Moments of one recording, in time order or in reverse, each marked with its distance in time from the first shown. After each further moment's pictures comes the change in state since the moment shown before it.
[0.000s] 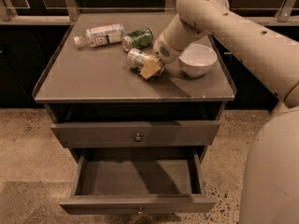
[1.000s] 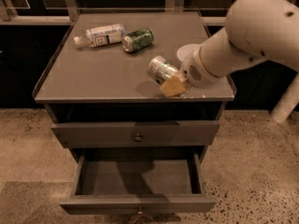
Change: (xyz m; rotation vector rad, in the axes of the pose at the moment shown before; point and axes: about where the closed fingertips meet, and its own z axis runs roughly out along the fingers) arm 0.066 0.096 -0.101 0.146 -0.098 0.189
